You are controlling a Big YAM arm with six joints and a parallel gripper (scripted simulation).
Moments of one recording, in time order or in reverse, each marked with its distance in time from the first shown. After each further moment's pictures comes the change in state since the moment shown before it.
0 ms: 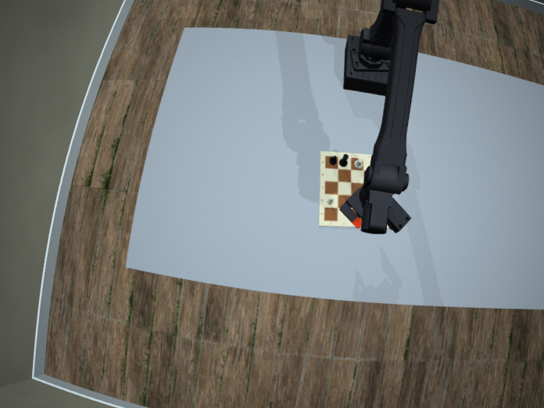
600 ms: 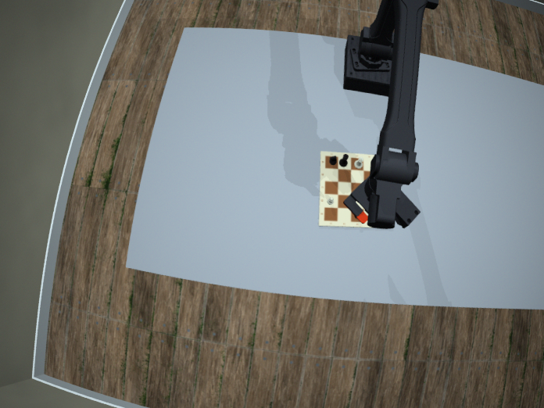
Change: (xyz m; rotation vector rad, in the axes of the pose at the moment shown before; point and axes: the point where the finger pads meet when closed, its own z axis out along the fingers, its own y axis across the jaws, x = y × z) arm -0.001 -0.001 -0.066 0.008 -0.006 0.000
